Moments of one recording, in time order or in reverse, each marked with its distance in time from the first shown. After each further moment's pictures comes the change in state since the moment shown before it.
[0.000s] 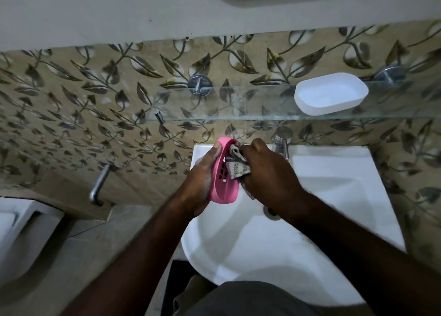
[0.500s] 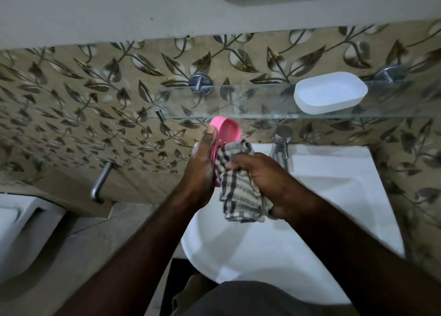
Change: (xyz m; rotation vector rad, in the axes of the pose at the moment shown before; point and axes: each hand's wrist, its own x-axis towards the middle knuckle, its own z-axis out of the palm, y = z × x) left_hand -0.013 0.022 0.021 -0.042 0.112 0.165; right_hand -0.010 -0.022 -0.016 1.554 -0.427 0.538
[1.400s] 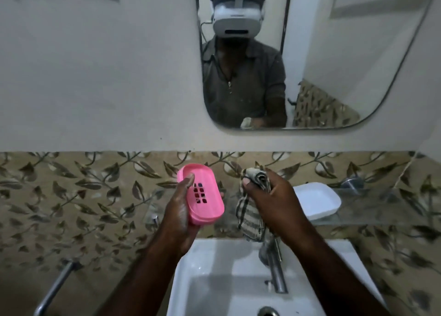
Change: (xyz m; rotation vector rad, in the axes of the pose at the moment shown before) left_hand 0.076 0.089 -0.011 -0.285 -0.130 0.044; right_hand 0.039 -0.117 -0.006 -0.706 0.622 -0.749
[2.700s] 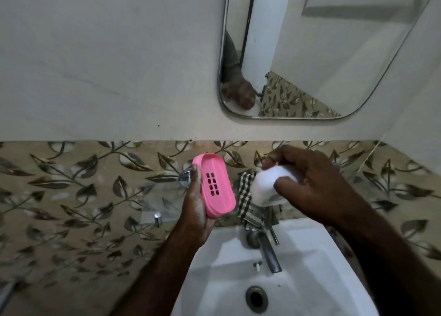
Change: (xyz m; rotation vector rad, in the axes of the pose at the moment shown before) left_hand 0.034 -0.018 -0.019 -0.099 -0.214 -0.117; right_hand -0.025 -0.089 -0.011 -0.502 -0.129 -0.309
